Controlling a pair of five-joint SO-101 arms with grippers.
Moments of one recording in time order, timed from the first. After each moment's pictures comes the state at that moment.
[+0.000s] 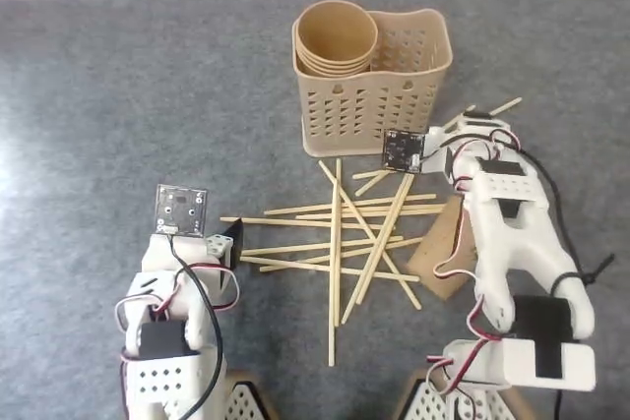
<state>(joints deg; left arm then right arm) -10.4 -91.4 97.1 47.9 -1.9 1.1 -4.1 40.3 20.0 89.4</state>
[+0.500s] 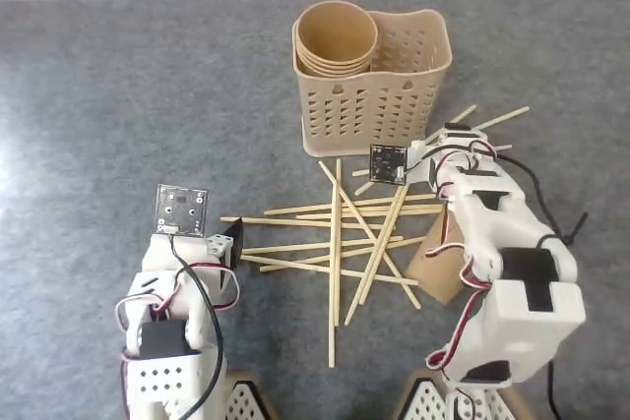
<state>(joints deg) -10.4 -91.4 97.1 47.9 -1.9 -0.6 12.1 39.6 6.2 90.1</state>
